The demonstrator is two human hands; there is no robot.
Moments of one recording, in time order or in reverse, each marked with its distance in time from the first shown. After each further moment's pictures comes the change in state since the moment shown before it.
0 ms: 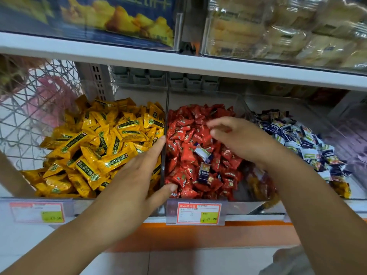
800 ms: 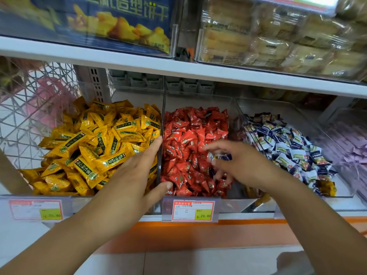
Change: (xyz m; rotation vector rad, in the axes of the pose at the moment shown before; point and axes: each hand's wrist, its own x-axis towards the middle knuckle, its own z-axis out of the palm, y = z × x) left_hand 0.001 -0.003 0.003 0.001 0.021 0.014; right_hand -0.029 0.024 0.012 0.042 -0.091 -0.001
